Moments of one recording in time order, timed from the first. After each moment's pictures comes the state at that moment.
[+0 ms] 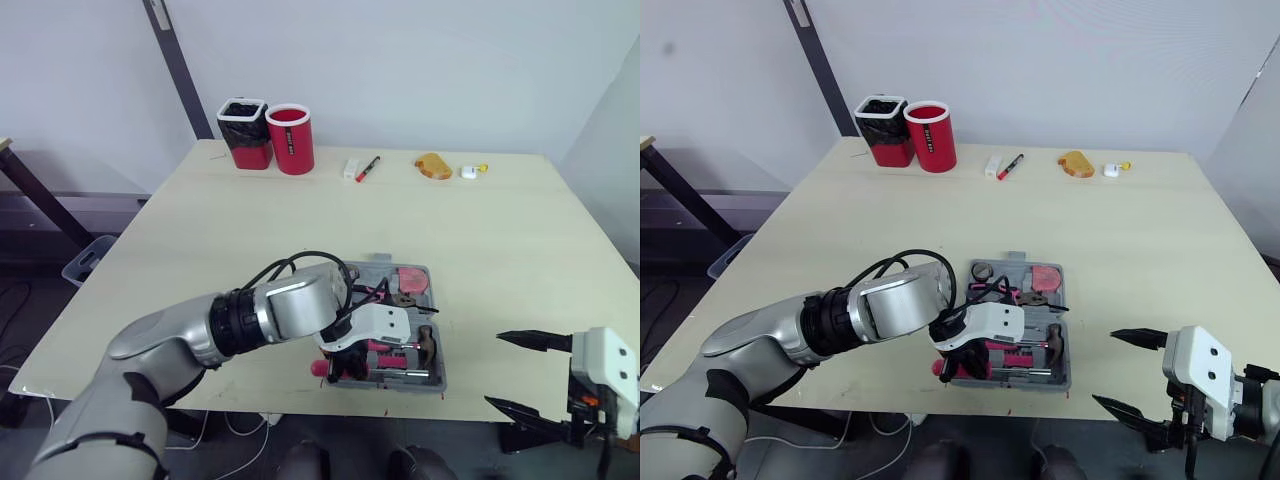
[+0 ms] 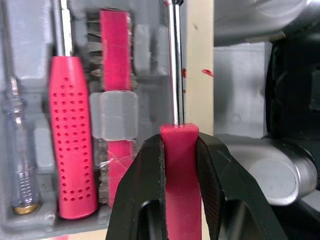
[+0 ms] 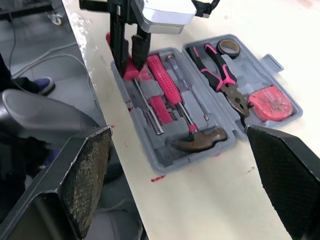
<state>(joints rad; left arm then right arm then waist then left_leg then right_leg) -1.13 0.60 -1.09 -0.25 -0.31 1.29 -1.11 0.50 -0.84 -0.49 -0.77 0.55 0.37 1.04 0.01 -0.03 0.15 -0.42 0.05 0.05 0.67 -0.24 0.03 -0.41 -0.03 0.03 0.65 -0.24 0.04</state>
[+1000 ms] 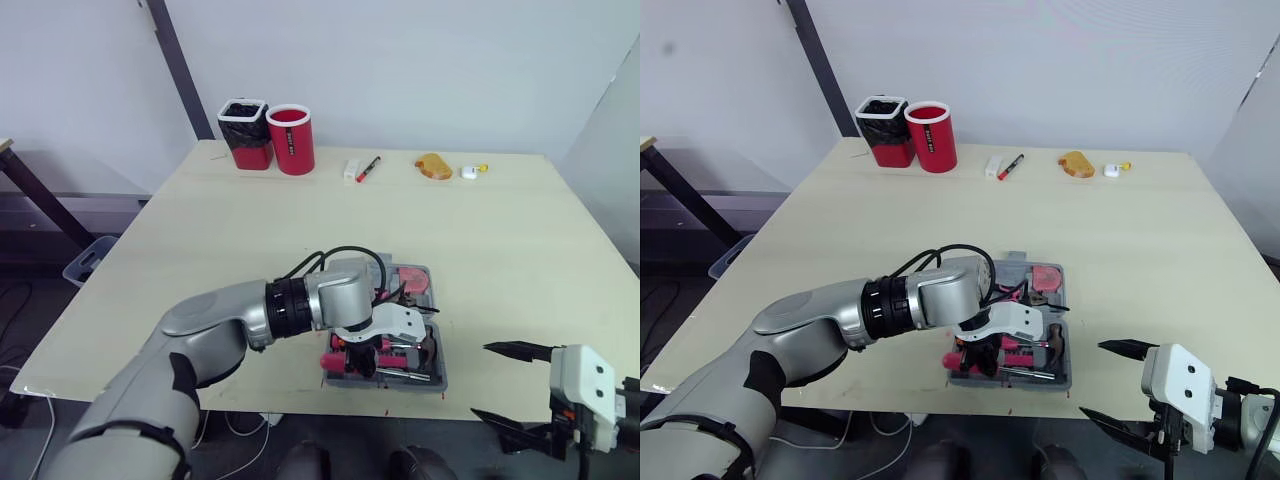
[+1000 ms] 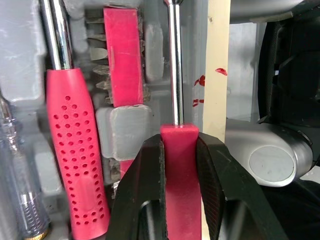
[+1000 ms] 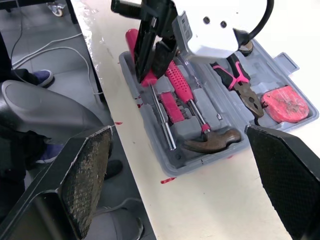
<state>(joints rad) -1.24 0.42 -1.23 0.04 -0.22 1.23 -1.23 0.54 -0.81 -0.40 -0.82 0.47 0.32 0.99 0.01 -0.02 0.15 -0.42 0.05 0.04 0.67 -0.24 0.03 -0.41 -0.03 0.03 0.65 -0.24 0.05</state>
